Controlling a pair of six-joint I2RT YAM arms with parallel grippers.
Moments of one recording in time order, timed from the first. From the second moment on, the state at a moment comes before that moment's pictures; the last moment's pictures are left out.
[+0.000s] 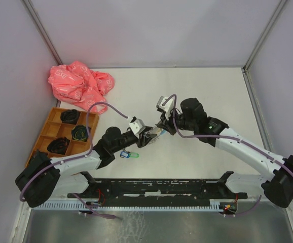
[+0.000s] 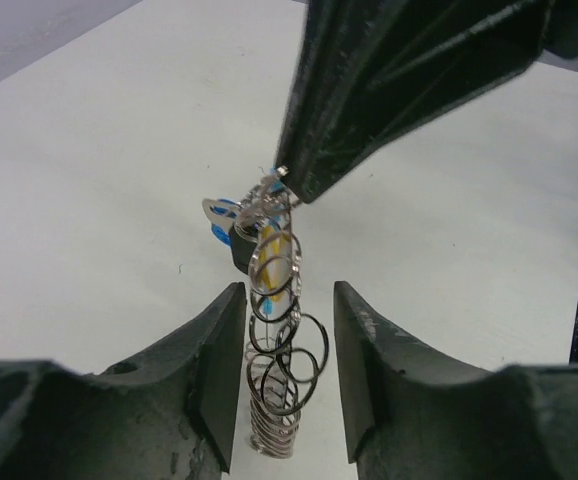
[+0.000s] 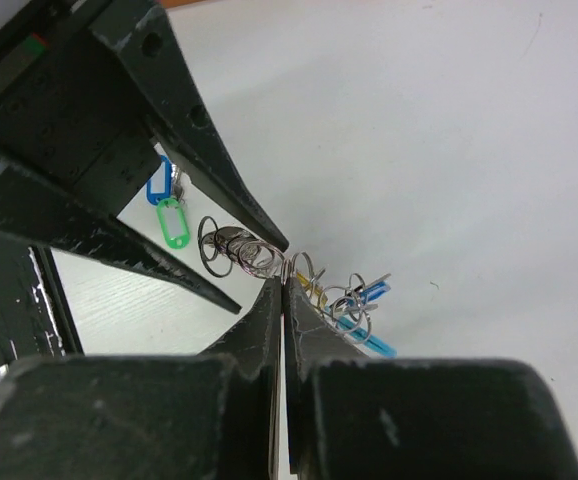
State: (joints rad) left arm -0.81 1.18 0.37 0.76 0.26 0.03; right arm 0.76 1.18 0.91 -0.18 -0.34 -0.19
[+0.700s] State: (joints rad) left arm -0.81 1.09 0.37 0.69 0.43 0.18; right arm 0.76 1.42 1.29 -0.71 -0.37 -0.27
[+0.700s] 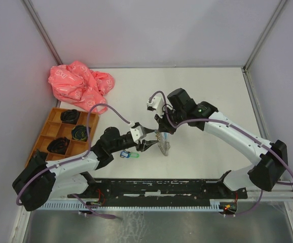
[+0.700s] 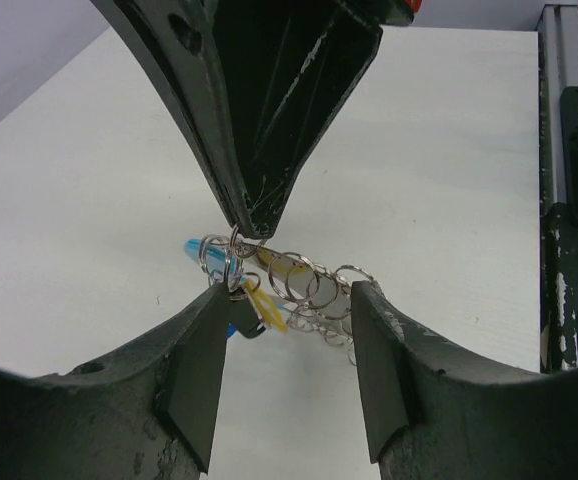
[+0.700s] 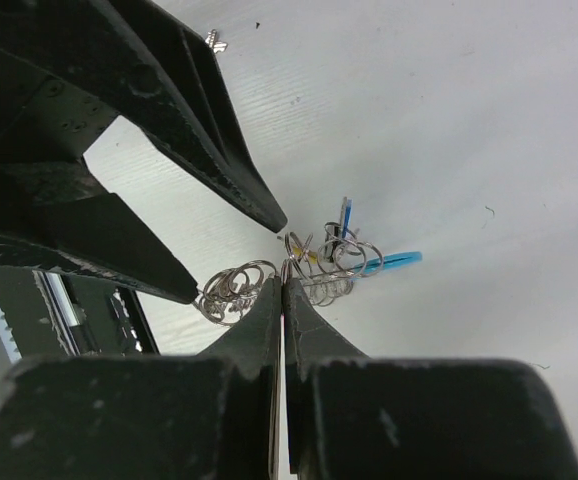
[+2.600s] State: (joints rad) left arm -0.77 1.11 0.45 0.56 0.57 0.24; right arm 0.76 1.41 1.29 -0.79 -0.52 -0.43
